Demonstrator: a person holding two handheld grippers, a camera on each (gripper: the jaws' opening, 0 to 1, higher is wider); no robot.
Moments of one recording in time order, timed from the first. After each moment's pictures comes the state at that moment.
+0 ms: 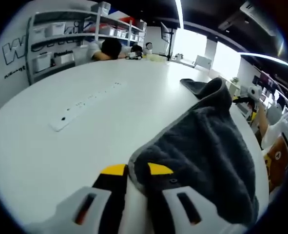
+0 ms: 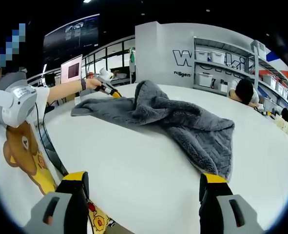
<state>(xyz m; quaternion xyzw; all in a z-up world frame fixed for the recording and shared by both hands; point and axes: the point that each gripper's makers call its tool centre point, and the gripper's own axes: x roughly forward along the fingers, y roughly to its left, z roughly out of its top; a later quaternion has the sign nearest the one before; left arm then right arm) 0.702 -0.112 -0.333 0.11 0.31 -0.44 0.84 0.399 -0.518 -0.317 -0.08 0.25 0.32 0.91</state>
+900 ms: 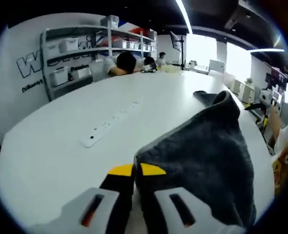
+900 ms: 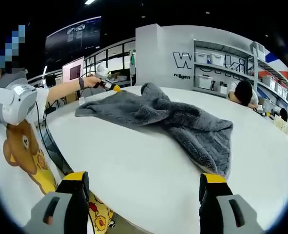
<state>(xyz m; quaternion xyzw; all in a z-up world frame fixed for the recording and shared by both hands) 0.710 -0.076 -0.272 0.12 0.24 -0.36 0.89 0.387 -0.524 -0.314 -0.07 0.23 0.32 0.91</state>
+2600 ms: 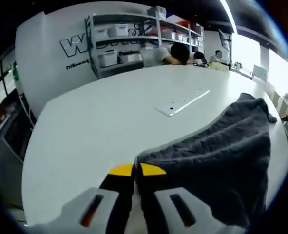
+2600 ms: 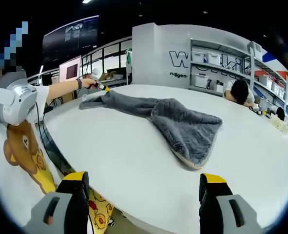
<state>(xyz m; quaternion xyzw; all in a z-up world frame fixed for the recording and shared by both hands) 0.753 0.071 -0.307 0.11 0.30 -0.17 0.93 0.381 -0.532 -0.311 -0.08 0.24 0.30 0.92</state>
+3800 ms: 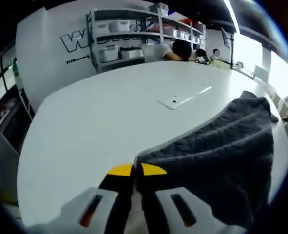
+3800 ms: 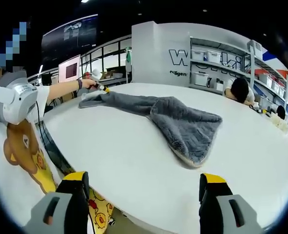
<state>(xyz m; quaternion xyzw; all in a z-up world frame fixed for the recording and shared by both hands) 0.752 0.072 -0.322 0.10 0.31 -0.16 0.93 0.381 -0.530 -0.314 -0.08 0.25 0.30 0.92</state>
